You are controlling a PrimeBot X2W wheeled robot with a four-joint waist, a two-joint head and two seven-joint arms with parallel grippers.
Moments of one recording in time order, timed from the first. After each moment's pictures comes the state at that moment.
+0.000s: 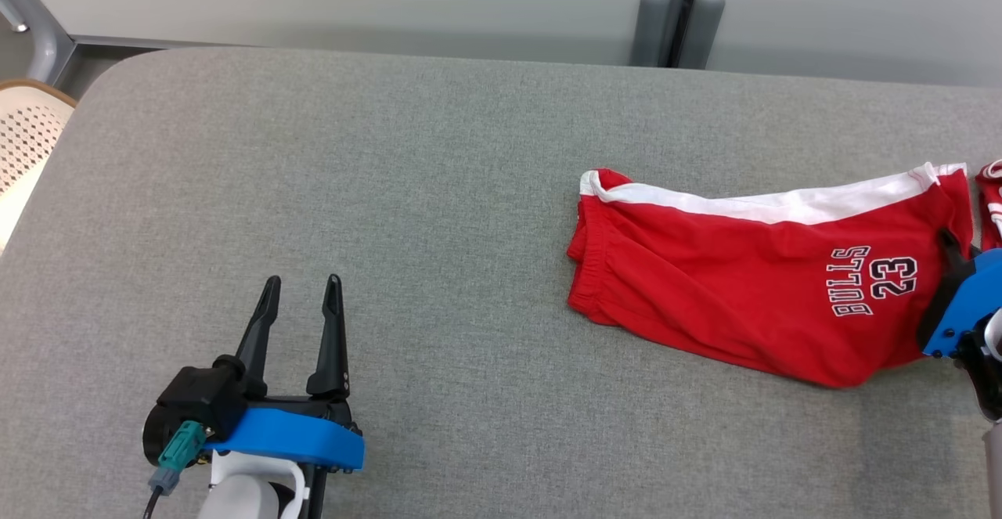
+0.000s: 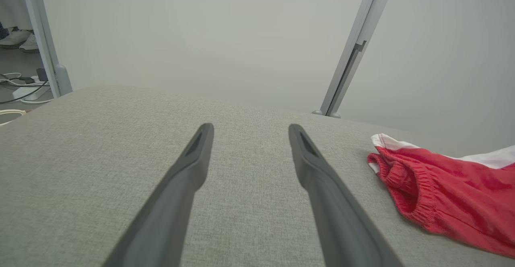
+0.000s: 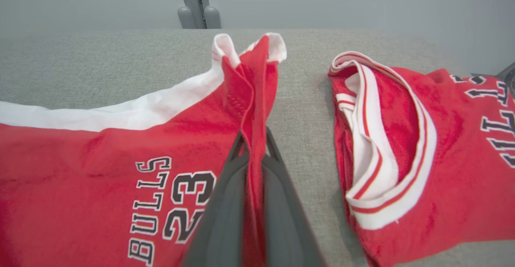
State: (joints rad) left arm -0.15 0.07 -0.13 0.27 -0.30 -0.12 -0.26; right arm -0.47 -0.26 -0.26 0.54 0.13 0.13 0.28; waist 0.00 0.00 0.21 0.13
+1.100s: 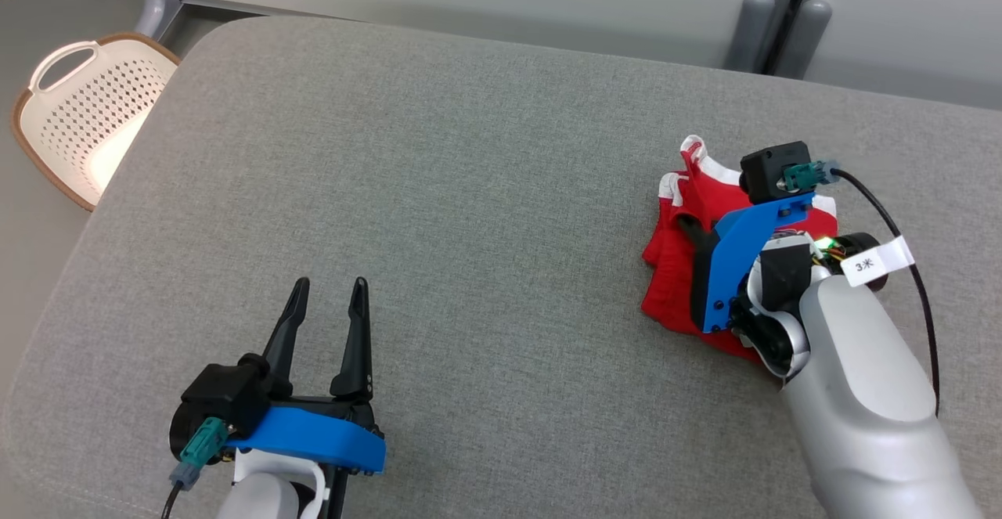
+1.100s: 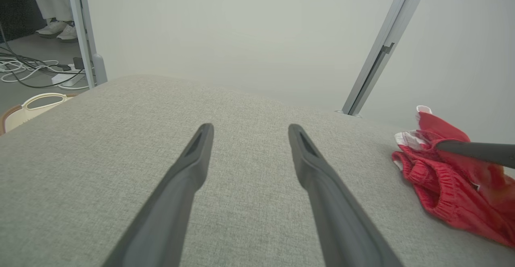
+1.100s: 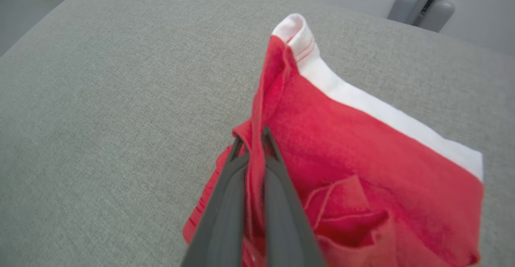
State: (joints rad) left arm -0.16 0.07 -0.18 0.29 -0.34 -0.13 -0.26; right arm -0.64 -0.05 0.09 0.59 0.17 0.13 0.43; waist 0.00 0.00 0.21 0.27
